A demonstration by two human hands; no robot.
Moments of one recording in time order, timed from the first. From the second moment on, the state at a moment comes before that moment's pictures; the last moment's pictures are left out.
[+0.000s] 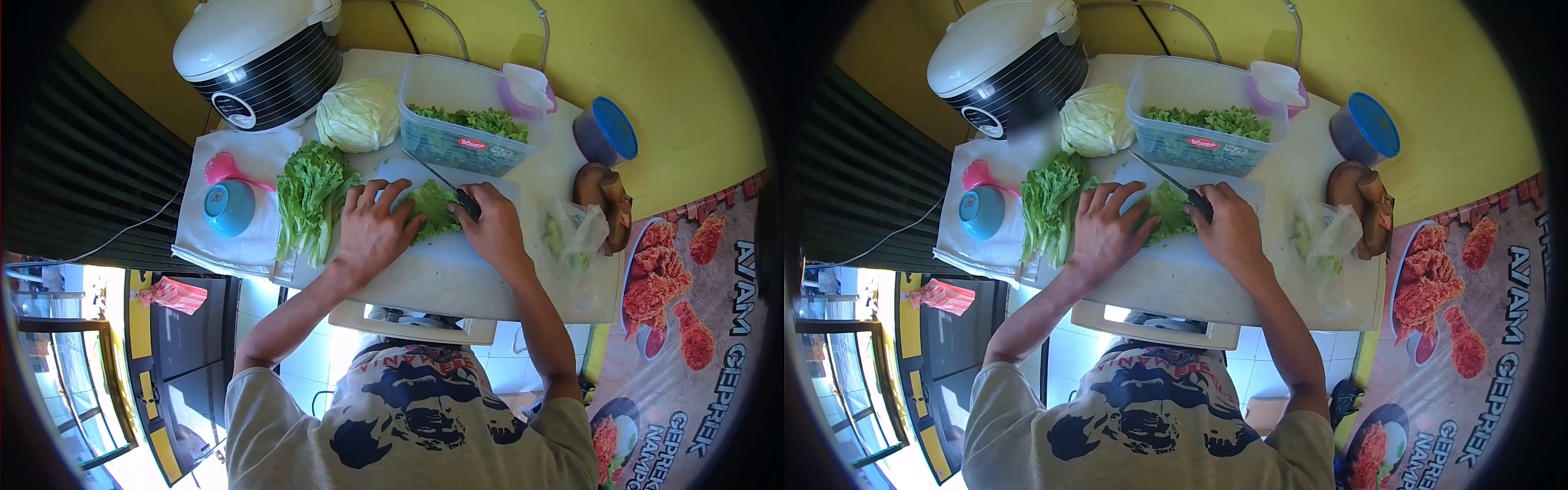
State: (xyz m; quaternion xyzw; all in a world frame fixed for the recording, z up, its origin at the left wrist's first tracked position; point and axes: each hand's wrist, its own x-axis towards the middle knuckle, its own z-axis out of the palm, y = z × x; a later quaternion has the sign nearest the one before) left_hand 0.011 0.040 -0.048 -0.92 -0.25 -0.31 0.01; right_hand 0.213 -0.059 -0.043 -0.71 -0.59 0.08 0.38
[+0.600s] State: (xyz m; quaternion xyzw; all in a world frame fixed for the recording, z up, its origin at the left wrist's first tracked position) left_hand 0.013 0.038 -0.055 -0.91 -0.27 -0.33 -0.01; right_hand 0.166 -0.138 -0.017 -0.73 -0.62 0.19 0.24
